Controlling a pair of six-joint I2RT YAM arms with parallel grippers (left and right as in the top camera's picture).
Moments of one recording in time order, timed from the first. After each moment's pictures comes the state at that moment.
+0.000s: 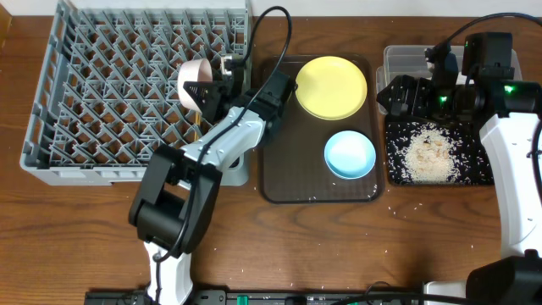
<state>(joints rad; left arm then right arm) -0.49 2.03 1.38 -0.55 -1.57 -0.33 -0.05 1.58 1.49 -1.00 -0.45 0.18</state>
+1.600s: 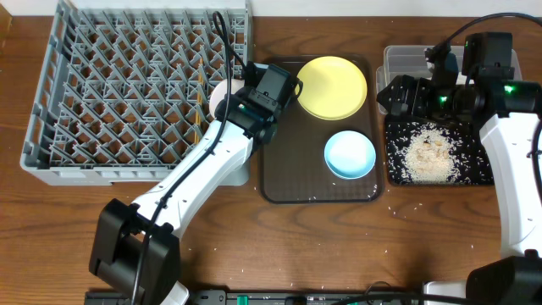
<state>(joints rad) -0.55 1.73 1.39 -0.76 -0.47 -0.35 -0.05 1.58 1.49 -1.00 -0.45 0.18</state>
